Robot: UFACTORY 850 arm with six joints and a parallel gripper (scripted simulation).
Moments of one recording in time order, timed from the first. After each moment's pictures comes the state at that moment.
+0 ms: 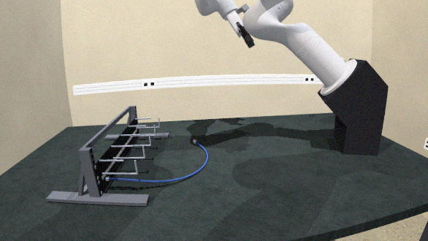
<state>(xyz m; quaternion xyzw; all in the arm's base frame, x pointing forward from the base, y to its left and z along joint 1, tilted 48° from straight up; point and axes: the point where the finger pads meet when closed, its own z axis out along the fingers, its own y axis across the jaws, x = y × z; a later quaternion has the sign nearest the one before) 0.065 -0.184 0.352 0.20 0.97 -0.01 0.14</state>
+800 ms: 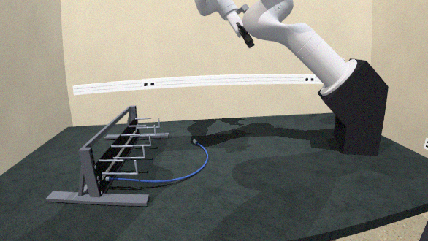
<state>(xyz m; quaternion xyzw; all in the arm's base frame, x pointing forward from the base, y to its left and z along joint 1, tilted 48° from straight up) 0.066 -0.184 0.352 0.20 0.97 -0.01 0.14</state>
